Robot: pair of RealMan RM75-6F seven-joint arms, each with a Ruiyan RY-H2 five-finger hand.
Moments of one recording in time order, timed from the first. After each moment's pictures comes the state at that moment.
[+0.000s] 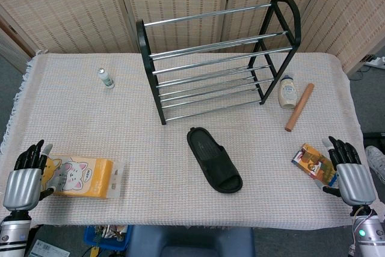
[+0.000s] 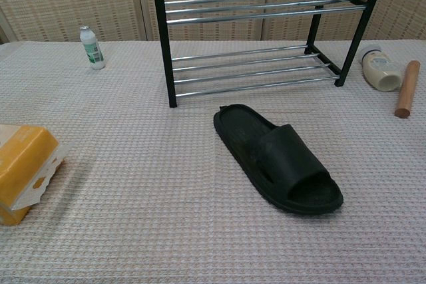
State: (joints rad) left arm -0.12 -1.23 -0.07 -1.67 1.41 1.49 0.35; right arm 0.09 -1.18 0.05 -1.57 -1.47 1.43 -0.02
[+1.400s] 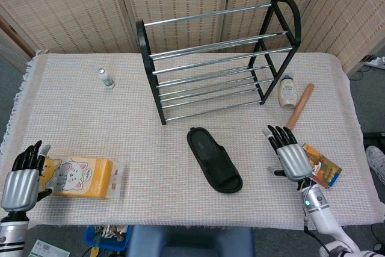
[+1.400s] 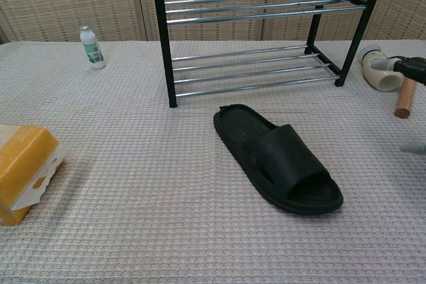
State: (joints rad) left arm -0.11 -1.22 -0.07 -1.65 1.42 1.49 0.32; right arm 0.34 -1.44 0.11 -1.39 -1.52 1.21 -0.13
